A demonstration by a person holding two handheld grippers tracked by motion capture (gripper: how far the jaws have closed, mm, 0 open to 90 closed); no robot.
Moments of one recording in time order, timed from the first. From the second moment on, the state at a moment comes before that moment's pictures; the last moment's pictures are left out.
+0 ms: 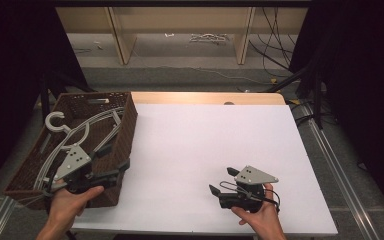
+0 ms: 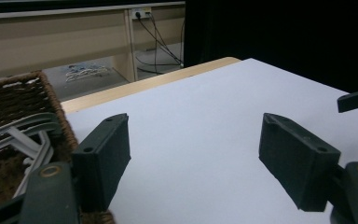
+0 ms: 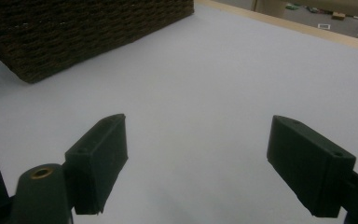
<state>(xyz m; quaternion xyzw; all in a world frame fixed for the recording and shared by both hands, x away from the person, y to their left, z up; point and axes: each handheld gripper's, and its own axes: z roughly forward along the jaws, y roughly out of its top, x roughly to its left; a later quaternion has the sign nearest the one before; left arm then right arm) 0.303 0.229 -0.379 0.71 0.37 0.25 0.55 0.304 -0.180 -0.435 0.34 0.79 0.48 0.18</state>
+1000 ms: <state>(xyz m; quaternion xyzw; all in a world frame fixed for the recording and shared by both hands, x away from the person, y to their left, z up) 0.278 0.178 -0.426 0.75 0.31 0.22 0.54 0.280 -0.181 -0.434 0.34 0.79 0.48 0.18</state>
